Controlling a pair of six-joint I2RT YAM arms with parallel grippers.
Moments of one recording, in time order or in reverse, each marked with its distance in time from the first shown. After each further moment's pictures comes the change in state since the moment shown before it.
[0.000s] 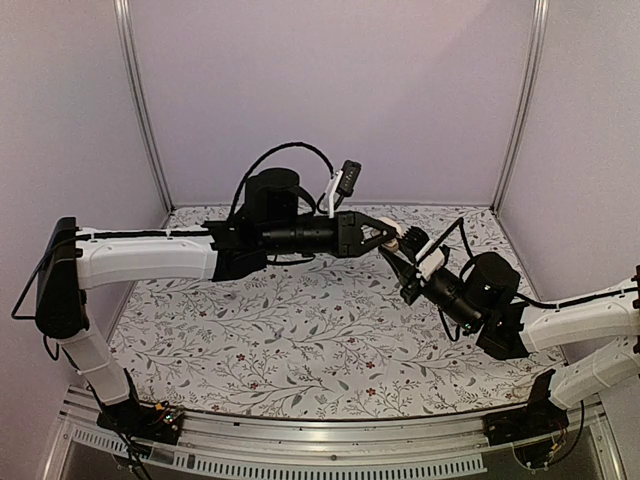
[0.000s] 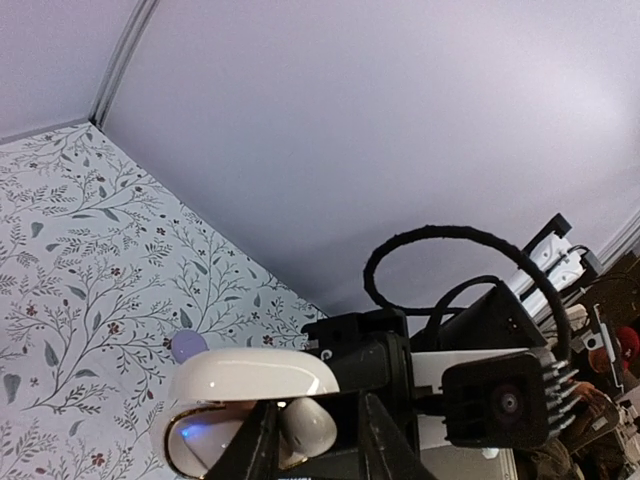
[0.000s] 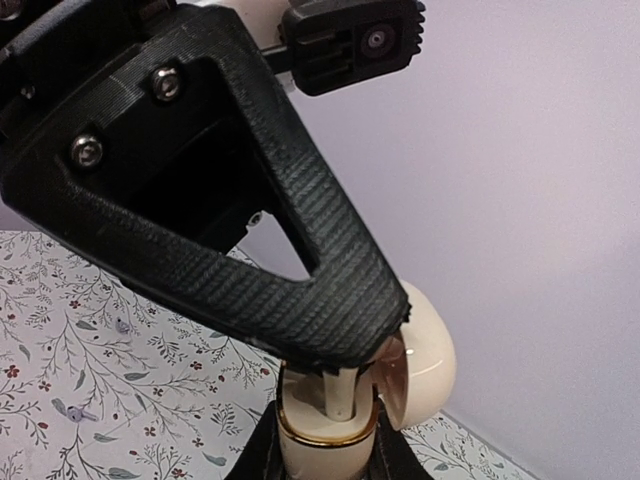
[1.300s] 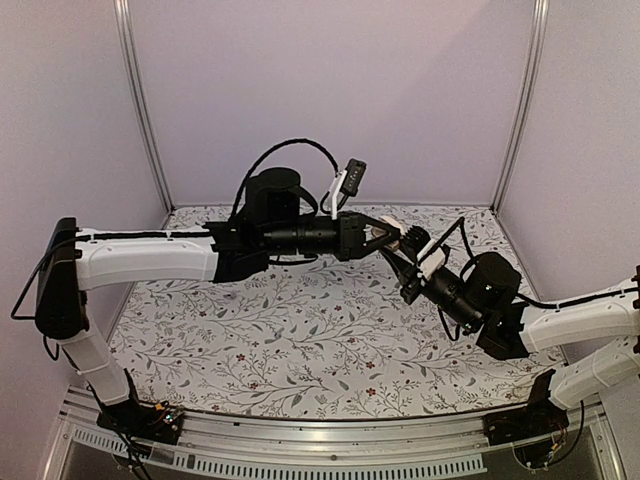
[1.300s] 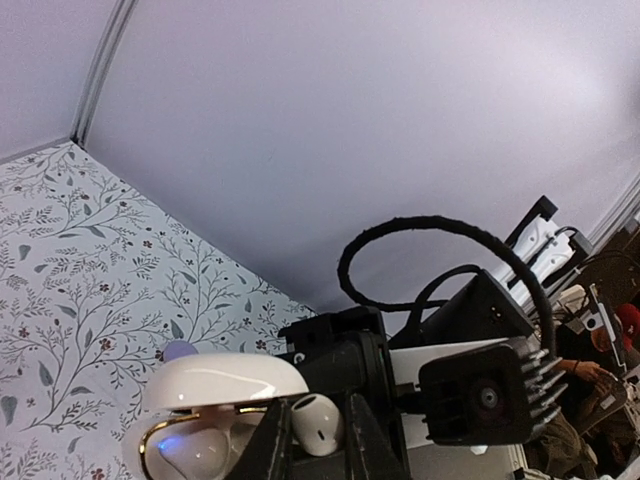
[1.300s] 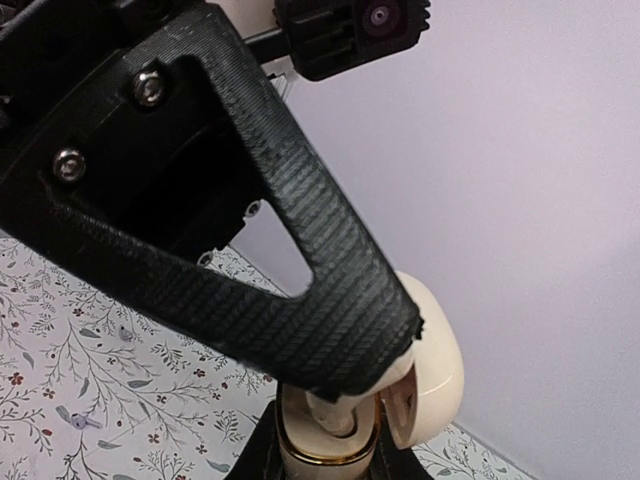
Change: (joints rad) left arm -0.019 0.000 0.008 0.022 0.022 0.054; right arm 0.000 0.000 0.000 0.013 -0.008 0.005
